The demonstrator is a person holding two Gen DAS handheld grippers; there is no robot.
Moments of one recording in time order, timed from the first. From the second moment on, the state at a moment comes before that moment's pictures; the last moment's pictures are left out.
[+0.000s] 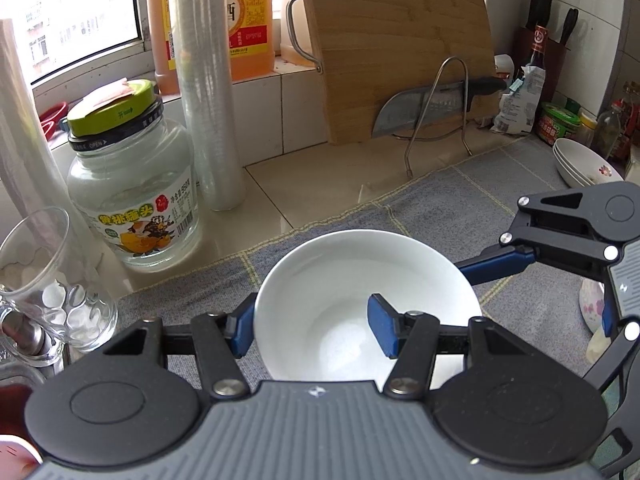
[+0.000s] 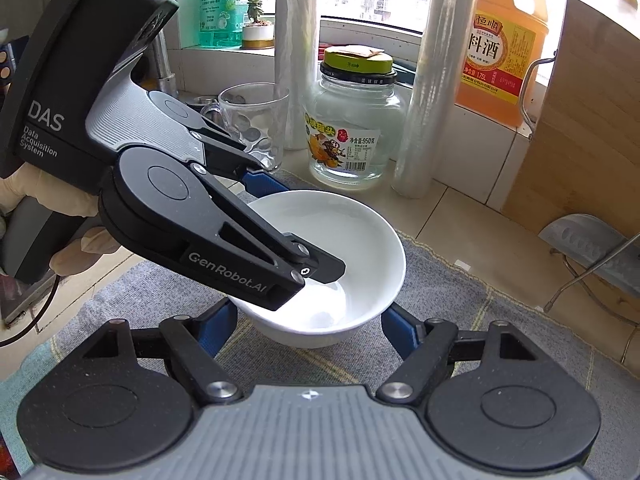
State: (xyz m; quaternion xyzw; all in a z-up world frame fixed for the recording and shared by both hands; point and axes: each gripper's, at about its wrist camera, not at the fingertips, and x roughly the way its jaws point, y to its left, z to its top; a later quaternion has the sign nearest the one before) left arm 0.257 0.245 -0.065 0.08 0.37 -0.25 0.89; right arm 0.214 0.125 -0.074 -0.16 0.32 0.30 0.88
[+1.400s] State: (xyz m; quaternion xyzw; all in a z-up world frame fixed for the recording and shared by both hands) left arm 0.157 0.133 -0.017 0.14 0.32 -0.33 0.88; right arm 0.096 0.026 -0.044 -0.13 0.30 0.24 0.91
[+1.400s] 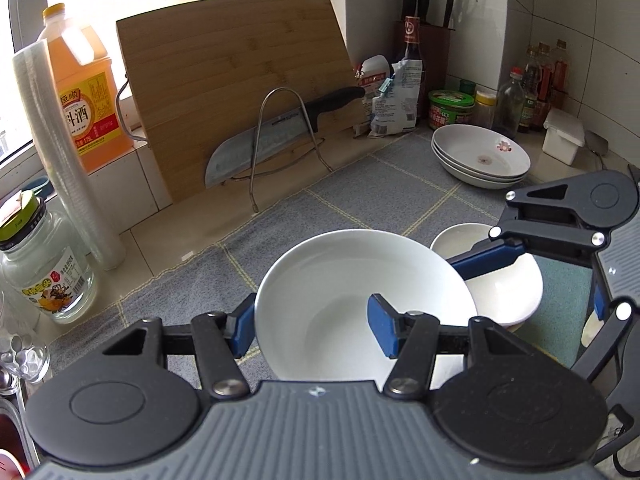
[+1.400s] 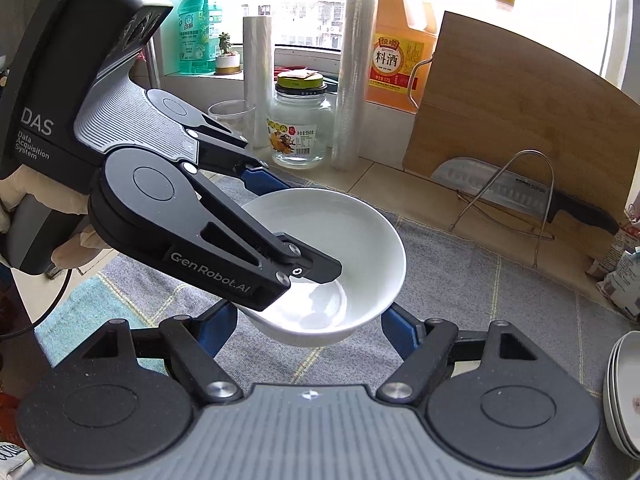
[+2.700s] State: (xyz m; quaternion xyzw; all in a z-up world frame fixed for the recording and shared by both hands) left arm 0.157 0.014 -0.038 0.18 0.32 -0.46 0.81; right arm 0.063 -0.073 -0.055 -0.07 0.34 0.10 0.93
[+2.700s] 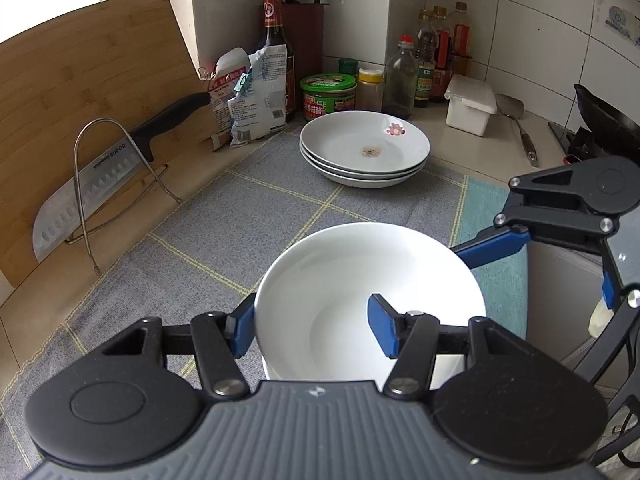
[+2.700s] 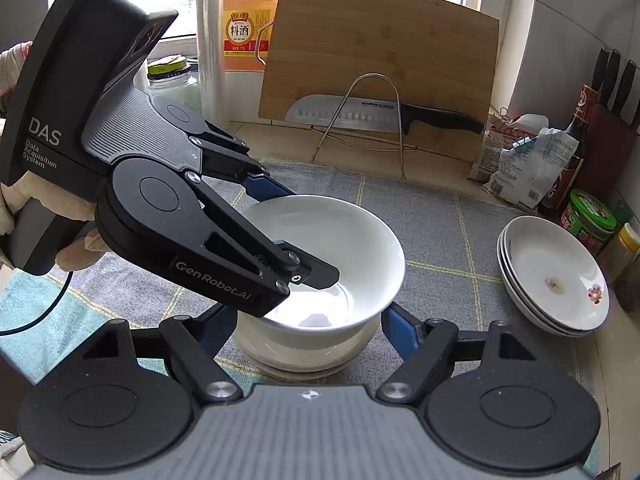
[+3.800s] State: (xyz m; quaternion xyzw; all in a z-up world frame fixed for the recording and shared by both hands) left arm 0.148 0.025 -0.043 0.18 0.29 -0.45 0.83; right arm 0.063 -0.074 -0.065 -0.08 0.34 0.12 0.93
